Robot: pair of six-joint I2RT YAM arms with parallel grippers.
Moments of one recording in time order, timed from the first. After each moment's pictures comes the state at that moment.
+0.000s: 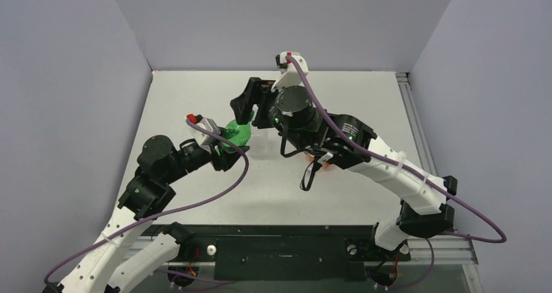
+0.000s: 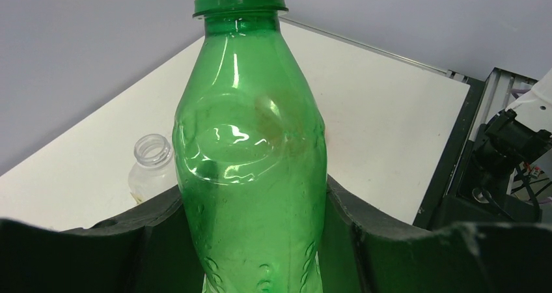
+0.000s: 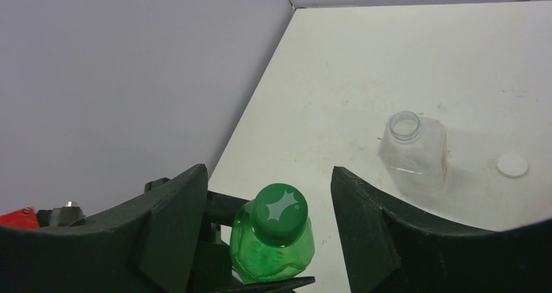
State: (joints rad) left arm -0.56 0.70 0.90 -0.21 0.40 0.01; right arm 1.19 1.57 2.05 -0.68 0.54 0.64
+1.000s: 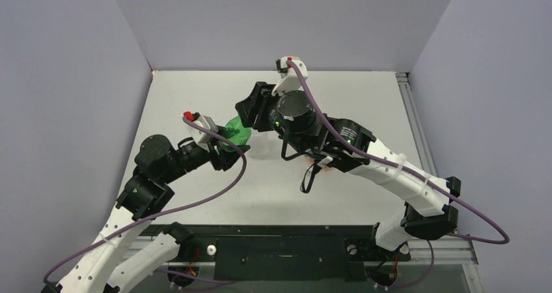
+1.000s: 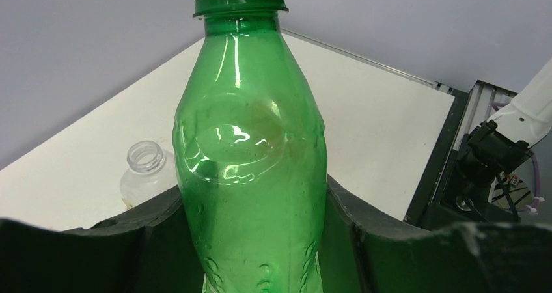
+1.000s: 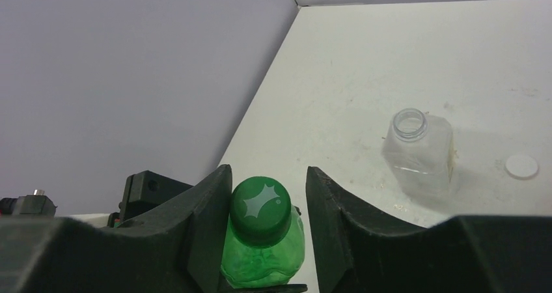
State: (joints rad) left arm -0.57 0.71 0.93 -0.22 0.40 -0.03; right arm 1.18 1.53 1.92 -0.61 0.53 0.64
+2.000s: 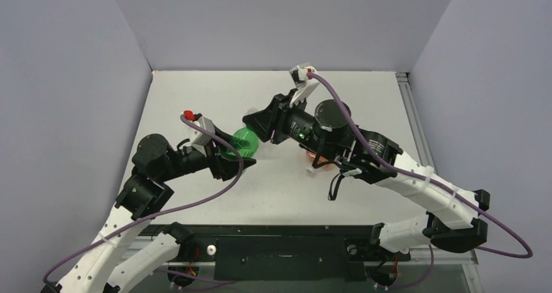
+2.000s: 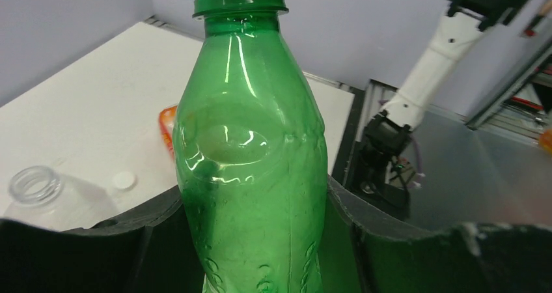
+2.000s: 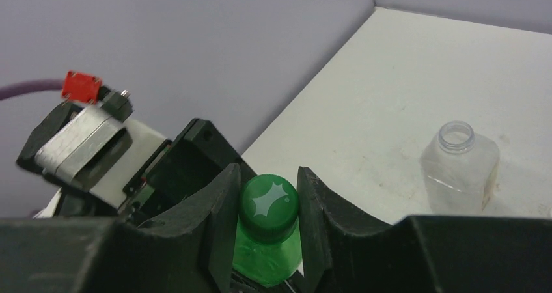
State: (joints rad) left arm -0.57 0.71 0.94 -0.21 0.59 -0.17; right arm 1.16 1.35 1.68 -0.42 0.27 0.53
